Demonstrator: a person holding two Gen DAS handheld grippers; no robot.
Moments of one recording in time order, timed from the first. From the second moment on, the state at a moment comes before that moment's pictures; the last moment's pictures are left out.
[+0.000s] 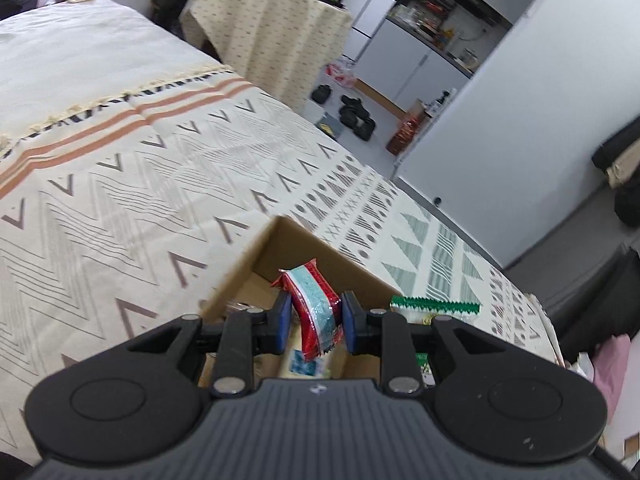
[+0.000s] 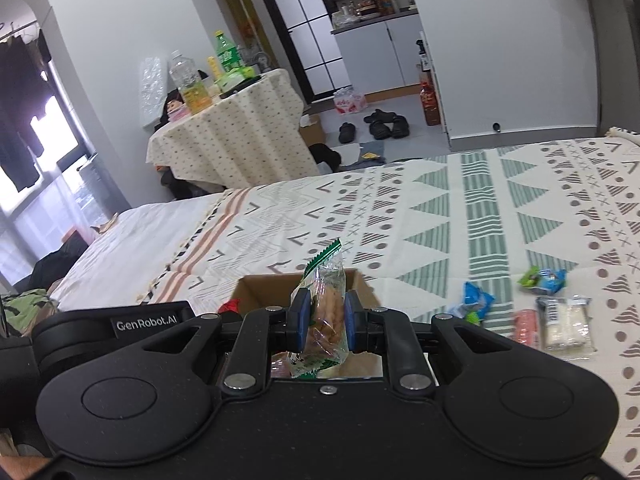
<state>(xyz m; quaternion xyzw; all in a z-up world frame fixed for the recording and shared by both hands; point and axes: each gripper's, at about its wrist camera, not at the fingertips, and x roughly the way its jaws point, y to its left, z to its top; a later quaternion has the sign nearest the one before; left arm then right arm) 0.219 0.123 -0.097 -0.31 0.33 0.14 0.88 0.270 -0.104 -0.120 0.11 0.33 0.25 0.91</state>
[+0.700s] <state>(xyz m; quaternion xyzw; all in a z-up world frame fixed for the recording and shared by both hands) 0.217 0.150 -0.111 -0.34 0.35 0.20 0.85 0.278 -0.054 -0.138 0.12 0.36 0.28 0.88</state>
